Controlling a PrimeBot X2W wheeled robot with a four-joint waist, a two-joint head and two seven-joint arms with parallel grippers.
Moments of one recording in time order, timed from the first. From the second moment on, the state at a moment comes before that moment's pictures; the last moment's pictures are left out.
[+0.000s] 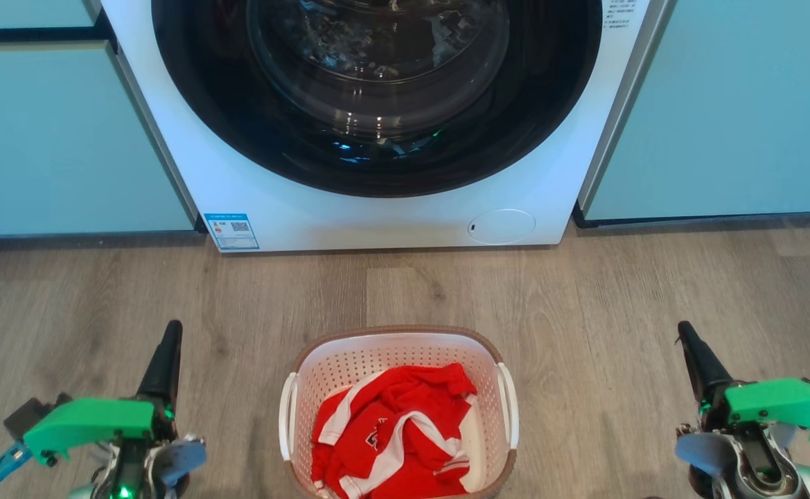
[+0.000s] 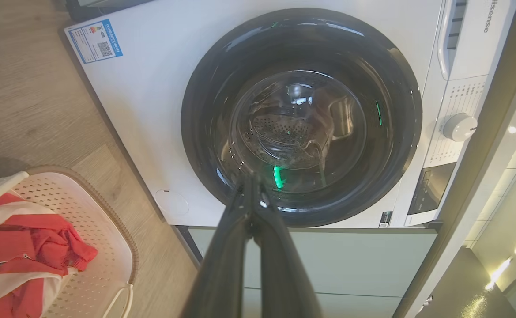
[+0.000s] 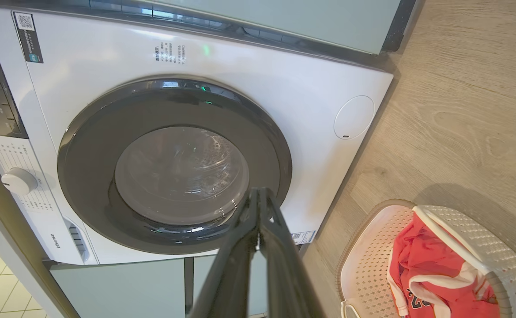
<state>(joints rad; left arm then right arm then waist) -0.02 0.06 0.02 0.26 -1.50 -0.12 0.05 -0.04 -0.06 -0.07 0.27 1.50 0.13 0.04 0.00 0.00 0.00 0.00</state>
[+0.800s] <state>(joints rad) -0.06 0.06 0.05 0.27 -1.63 -0.12 0.09 -0.06 -0.06 -0.10 0.28 1.63 0.13 0.08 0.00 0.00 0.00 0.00</state>
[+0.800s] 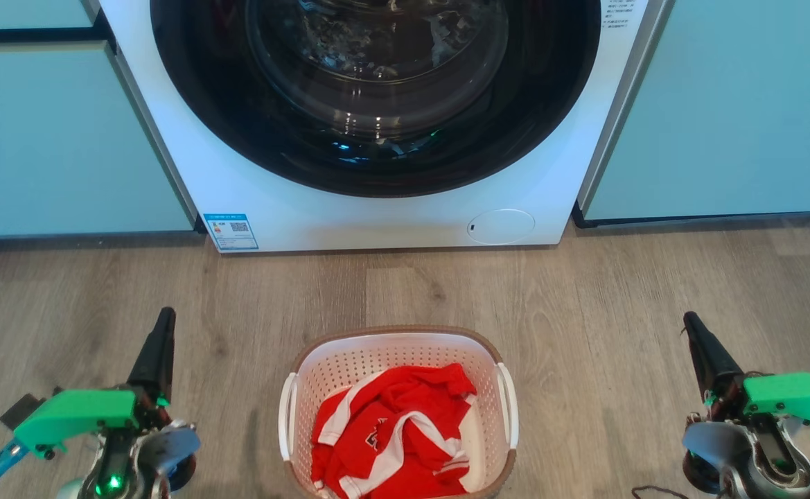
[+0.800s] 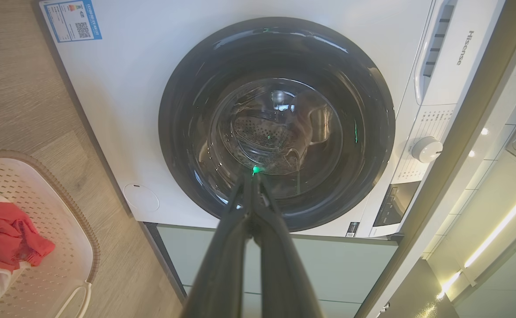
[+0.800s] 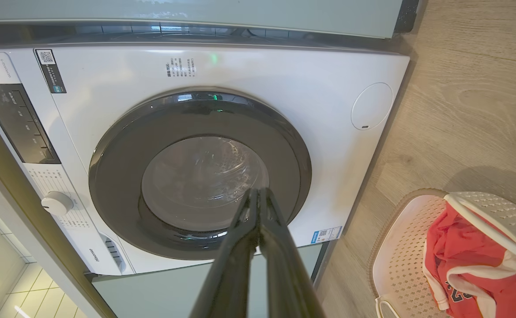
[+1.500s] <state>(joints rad) -0.06 0.06 0.05 0.27 -1.63 -0.12 0.09 -0.06 -0.06 -0.11 0.28 1.63 0.13 0.09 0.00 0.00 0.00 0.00</state>
